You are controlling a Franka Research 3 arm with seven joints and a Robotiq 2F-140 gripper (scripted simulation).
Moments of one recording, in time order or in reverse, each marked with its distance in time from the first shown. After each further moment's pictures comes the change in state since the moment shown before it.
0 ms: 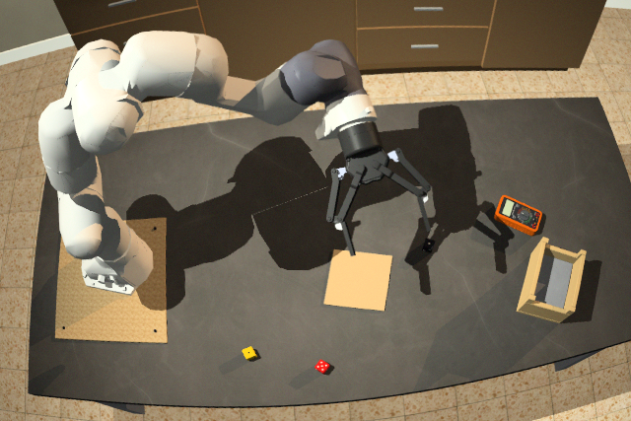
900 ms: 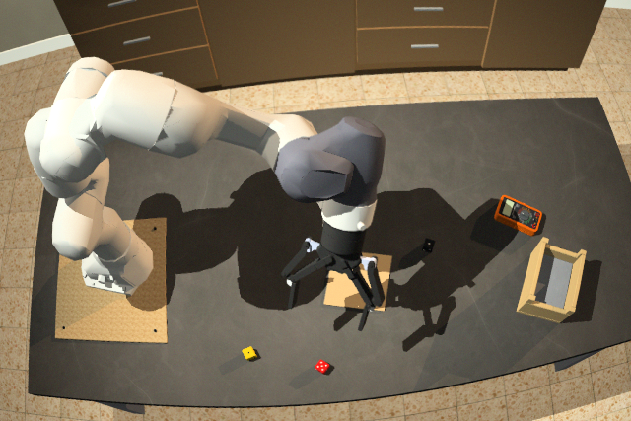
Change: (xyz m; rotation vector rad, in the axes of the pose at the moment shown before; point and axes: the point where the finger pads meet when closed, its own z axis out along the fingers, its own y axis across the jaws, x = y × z) arm 0.048 -0.160 0.105 0.565 0.501 0.210
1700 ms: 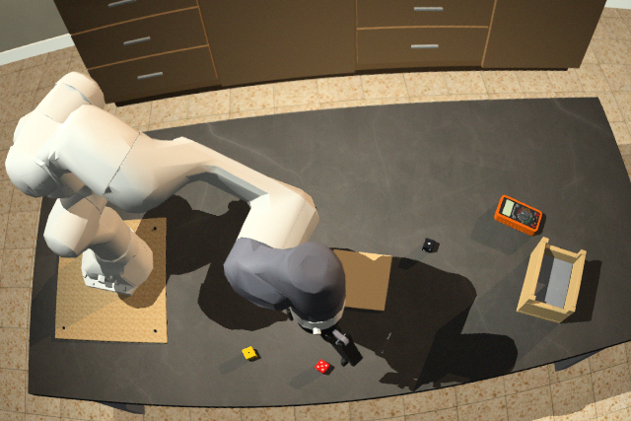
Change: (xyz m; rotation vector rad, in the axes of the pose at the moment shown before) arm -0.030 0.004 0.045 0.167 0.578 0.380
